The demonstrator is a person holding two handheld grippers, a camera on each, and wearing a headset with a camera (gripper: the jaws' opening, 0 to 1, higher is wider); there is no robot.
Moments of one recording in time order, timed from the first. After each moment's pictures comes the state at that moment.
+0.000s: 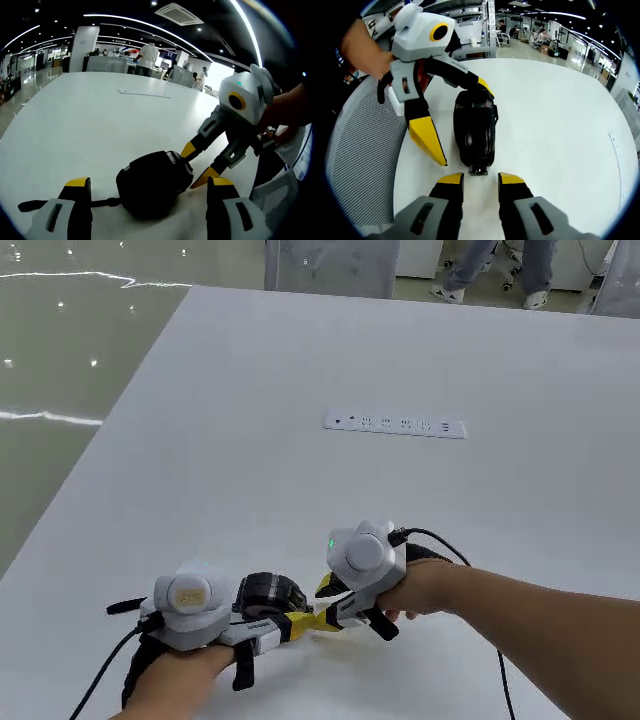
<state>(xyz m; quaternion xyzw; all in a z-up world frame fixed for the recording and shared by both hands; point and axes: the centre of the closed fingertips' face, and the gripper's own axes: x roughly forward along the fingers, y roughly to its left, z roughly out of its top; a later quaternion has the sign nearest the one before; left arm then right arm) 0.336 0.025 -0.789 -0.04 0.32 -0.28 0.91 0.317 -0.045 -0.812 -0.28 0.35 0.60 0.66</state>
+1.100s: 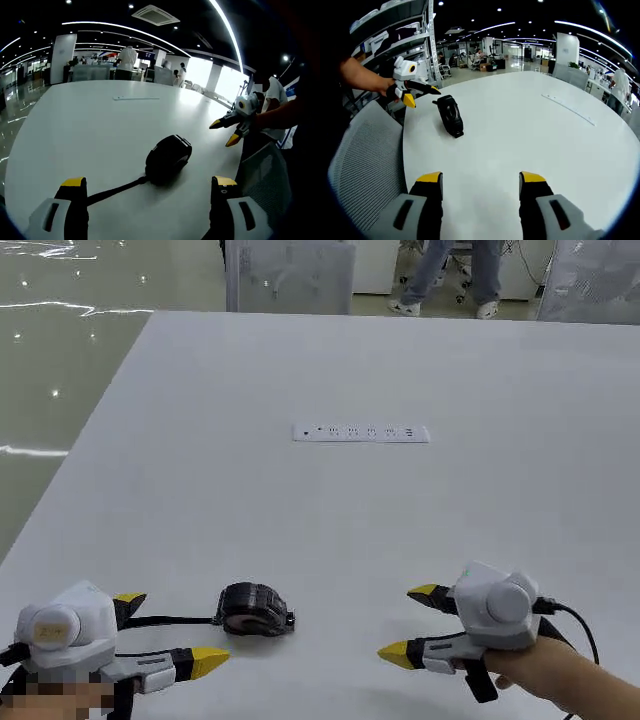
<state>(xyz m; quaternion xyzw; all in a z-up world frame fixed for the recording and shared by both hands) 0.303 0.088 -0.762 -0.01 0.30 -0.36 0.89 0.280 -0.186 -0.772 -0.12 0.30 0.42 0.85</state>
